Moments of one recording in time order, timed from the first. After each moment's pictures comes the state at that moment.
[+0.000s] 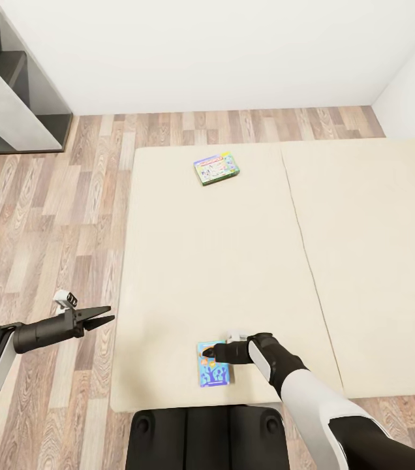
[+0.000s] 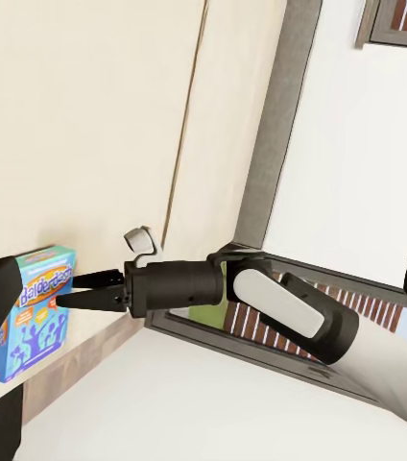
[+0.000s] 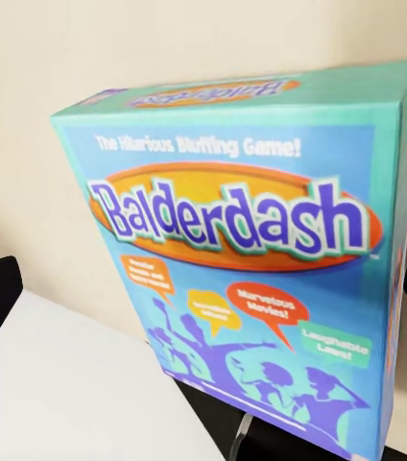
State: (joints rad) left arm -0.59 0.36 0.27 -1.04 0.22 1.03 -1.47; right arm -0.85 0.17 0.02 -0.34 -0.08 0.56 0.35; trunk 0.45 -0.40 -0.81
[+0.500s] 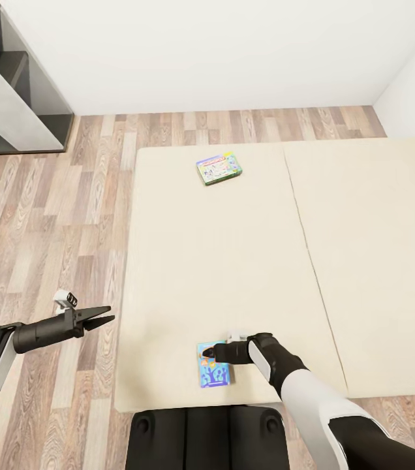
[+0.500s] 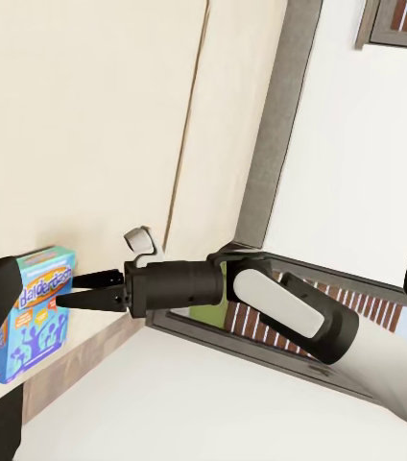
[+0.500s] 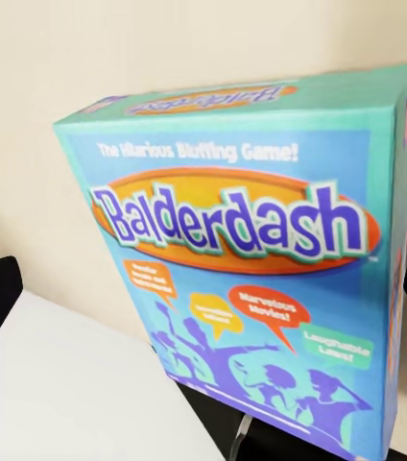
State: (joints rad) left arm -0.59 0.36 0.27 -1.04 0.22 1.03 -1.47; right arm -0.85 0.17 0.02 -0.34 -0.08 0.56 0.35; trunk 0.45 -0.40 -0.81
